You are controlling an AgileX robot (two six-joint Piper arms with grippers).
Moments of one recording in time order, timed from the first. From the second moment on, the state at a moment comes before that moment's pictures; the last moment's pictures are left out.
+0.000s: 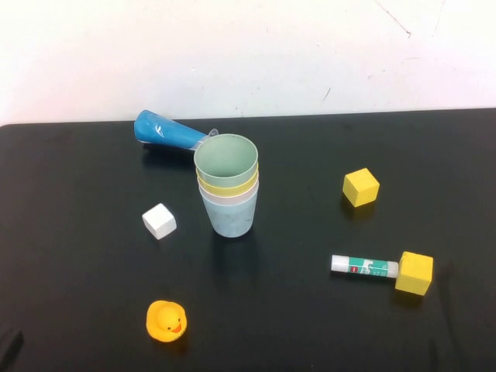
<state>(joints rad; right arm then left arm) 0.64 0.40 -0.47 -0.23 0.76 -0.24 -0.36 0.07 -0.15 0.11 0.27 -0.06</state>
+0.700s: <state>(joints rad) 0.64 0.29 -0.39 -0.22 0.79 -0.23 -0.36 0.07 -0.12 0.11 0.24 -0.07</state>
